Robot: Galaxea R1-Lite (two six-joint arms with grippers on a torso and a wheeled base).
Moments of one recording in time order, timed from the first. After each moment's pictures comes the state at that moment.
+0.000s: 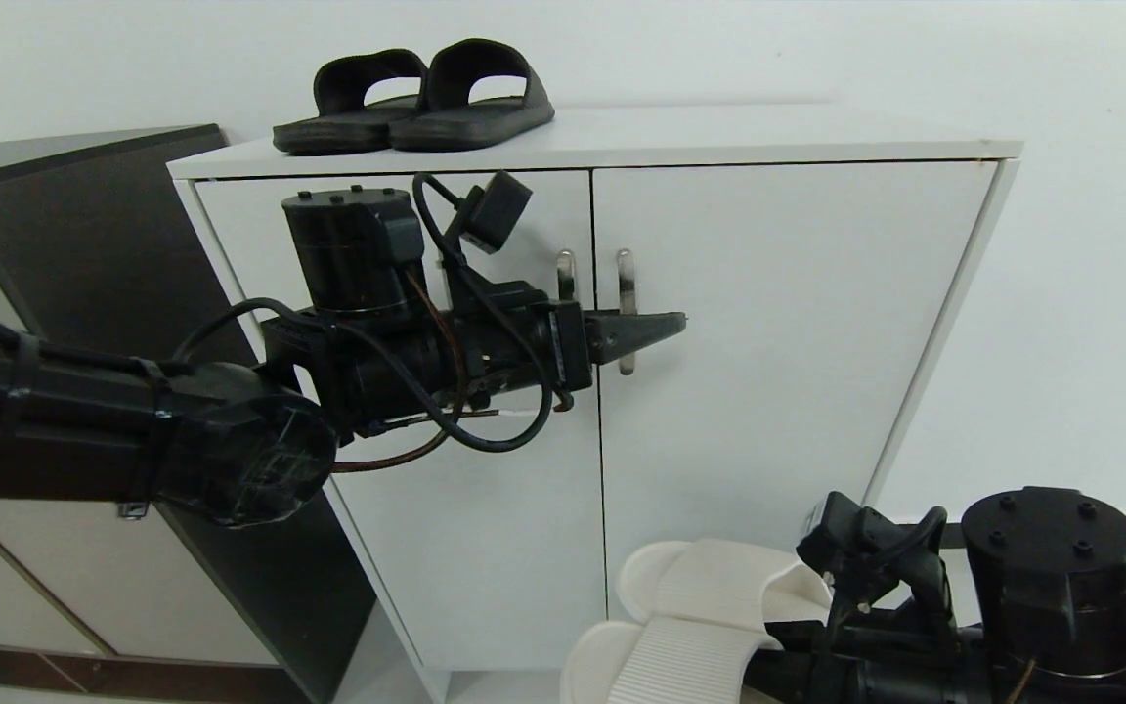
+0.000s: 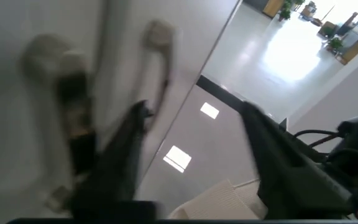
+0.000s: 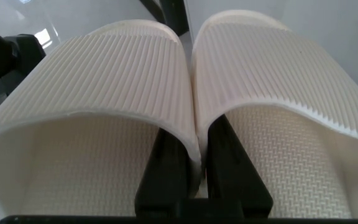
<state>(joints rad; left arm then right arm) -0.54 1.81 -1.10 -0.71 -0.56 -0.26 0.84 1.58 -0.44 -0.72 0.22 0.05</state>
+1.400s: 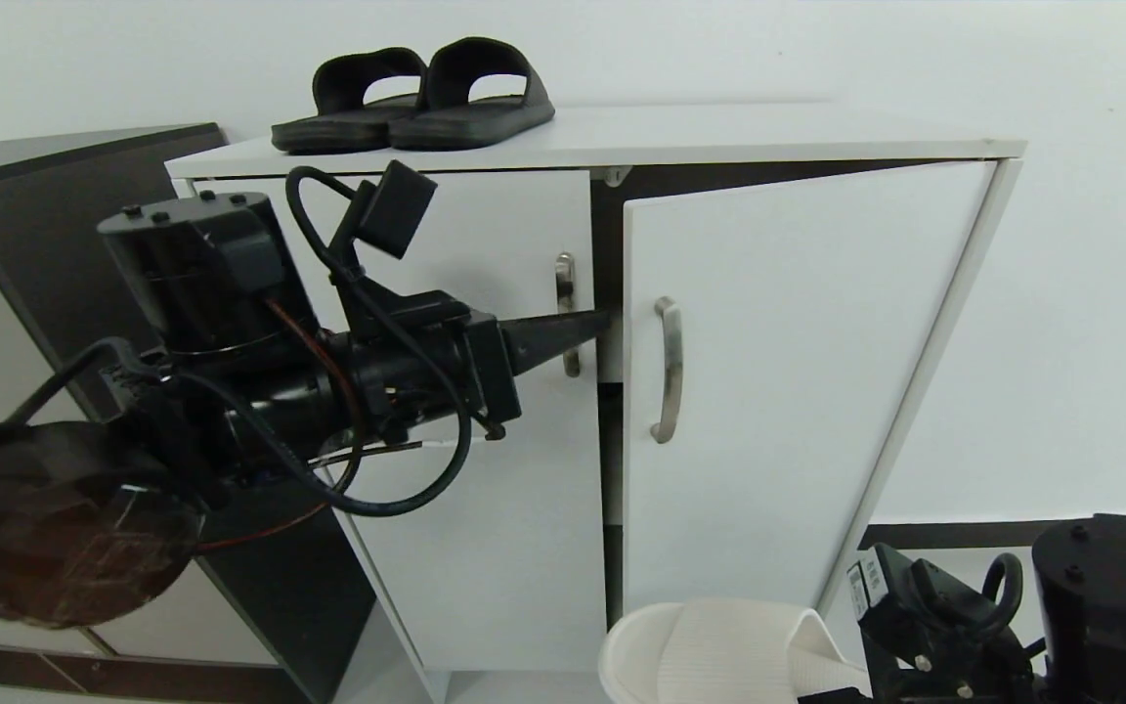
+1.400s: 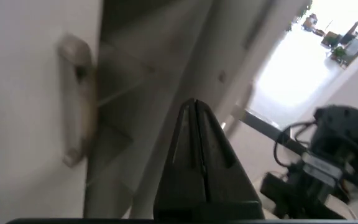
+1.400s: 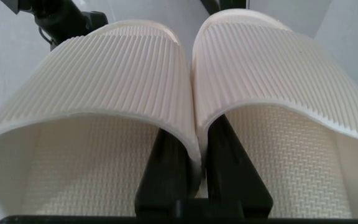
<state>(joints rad) -0.53 1.63 -0.88 -0.84 -0.56 -0.27 0.83 1.49 -0.35 -0.72 0.46 0.01</state>
